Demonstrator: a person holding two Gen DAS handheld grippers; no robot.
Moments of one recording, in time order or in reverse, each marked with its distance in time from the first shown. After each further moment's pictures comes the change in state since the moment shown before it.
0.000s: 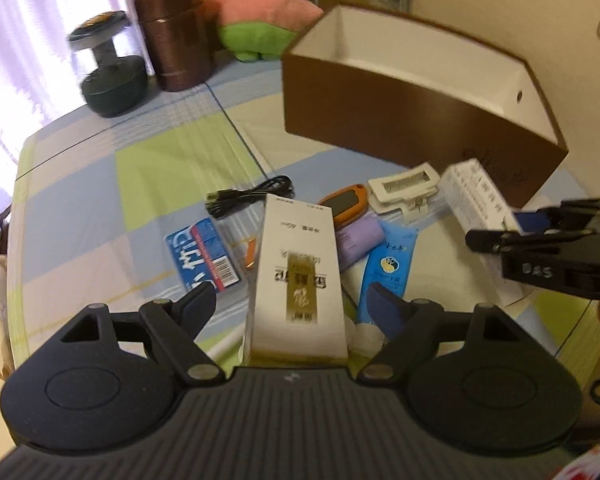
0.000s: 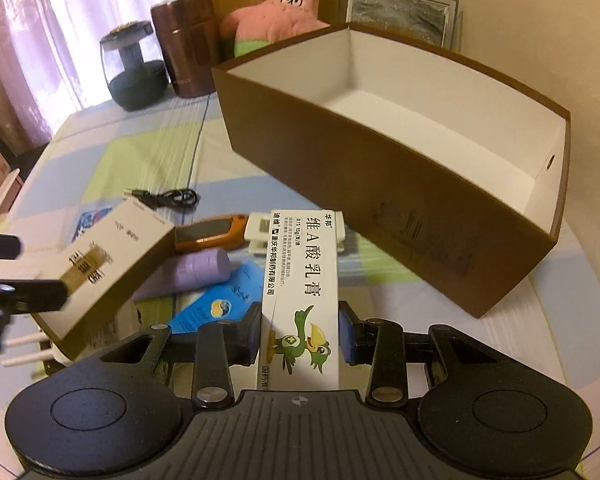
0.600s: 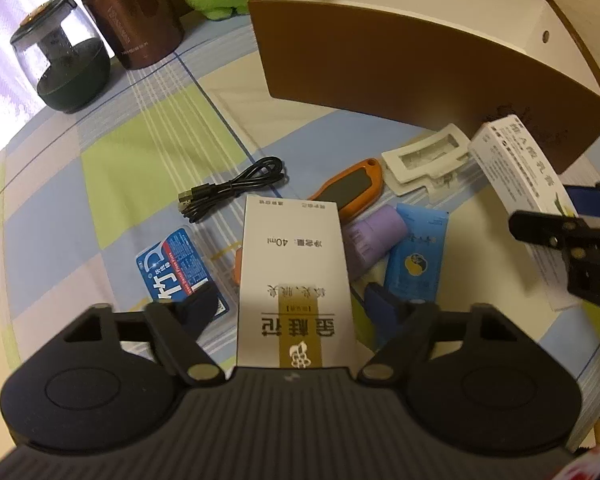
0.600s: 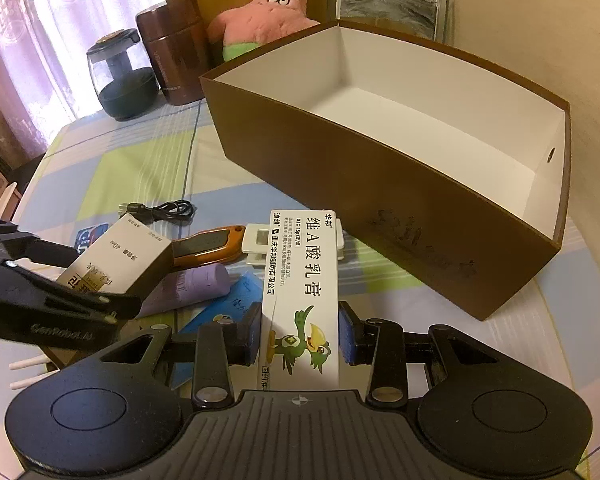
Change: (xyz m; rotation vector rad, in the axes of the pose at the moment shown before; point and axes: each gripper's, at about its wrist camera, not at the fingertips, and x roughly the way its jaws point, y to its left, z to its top) left arm 0.068 -0.012 0.029 0.089 0.151 0.037; right arm 0.005 -0.005 0.011 0.046 0.020 0.007
